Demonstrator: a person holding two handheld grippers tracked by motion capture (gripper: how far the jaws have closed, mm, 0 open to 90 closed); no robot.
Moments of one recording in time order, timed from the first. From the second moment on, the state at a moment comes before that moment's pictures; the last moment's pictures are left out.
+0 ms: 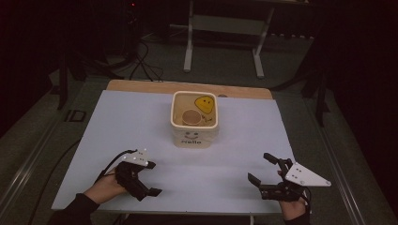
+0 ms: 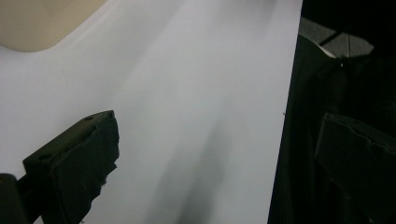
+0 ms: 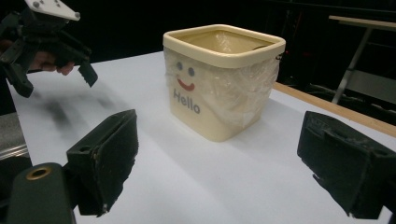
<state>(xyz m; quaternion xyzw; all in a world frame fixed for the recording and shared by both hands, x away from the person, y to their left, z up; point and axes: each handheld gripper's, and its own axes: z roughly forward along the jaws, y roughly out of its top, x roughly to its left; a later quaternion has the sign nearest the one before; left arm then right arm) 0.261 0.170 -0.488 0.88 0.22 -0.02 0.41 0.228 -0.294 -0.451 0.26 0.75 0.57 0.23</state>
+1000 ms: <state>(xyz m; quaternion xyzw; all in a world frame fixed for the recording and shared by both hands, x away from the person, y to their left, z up) 0.246 0.175 -0.506 0.84 0.28 0.05 0.46 0.229 -0.297 -0.451 0.27 0.75 0.57 0.22</state>
